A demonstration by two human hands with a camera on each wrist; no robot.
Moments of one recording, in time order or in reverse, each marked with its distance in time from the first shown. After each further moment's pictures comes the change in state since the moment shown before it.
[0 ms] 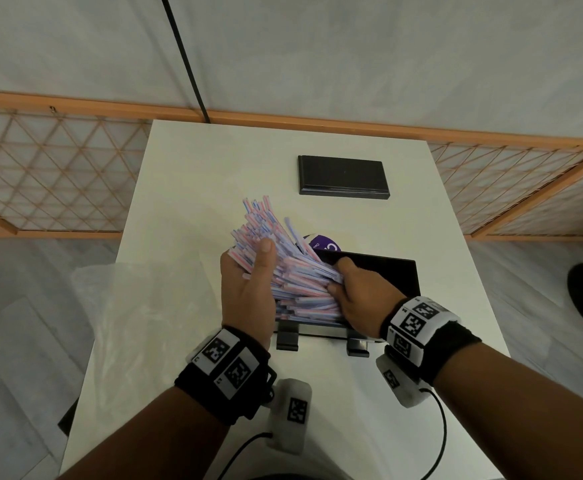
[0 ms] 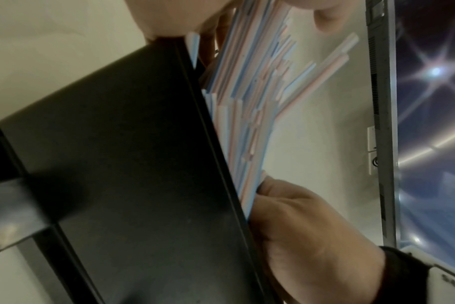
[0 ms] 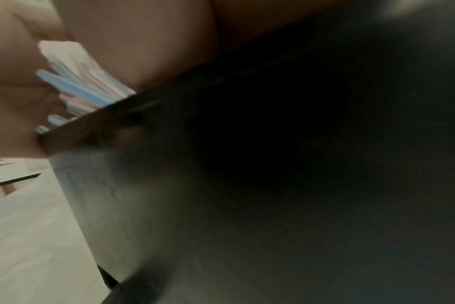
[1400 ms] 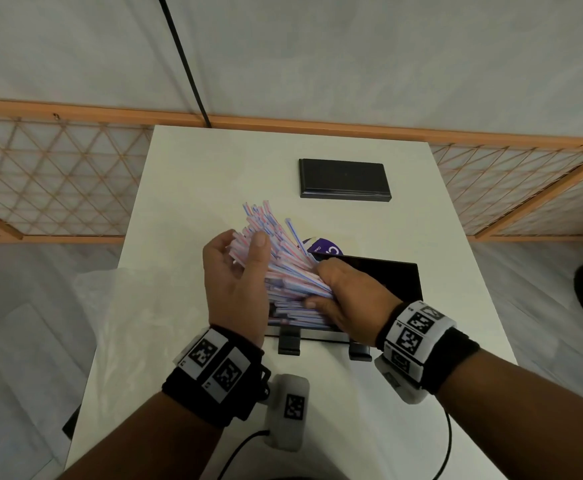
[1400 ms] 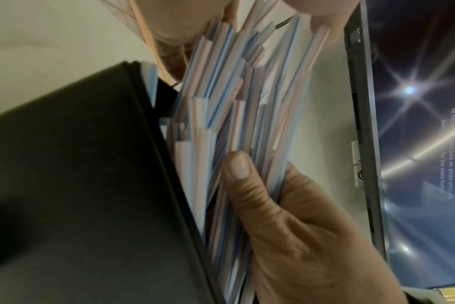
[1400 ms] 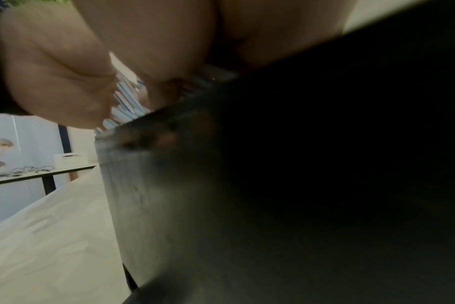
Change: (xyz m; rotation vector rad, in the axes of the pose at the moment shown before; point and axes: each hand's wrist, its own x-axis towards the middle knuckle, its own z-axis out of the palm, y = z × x) left_hand 0.007 0.010 -0.002 0.019 0.066 0.104; right_hand 0.003 -0.007 0.004 0.046 0.051 -0.339
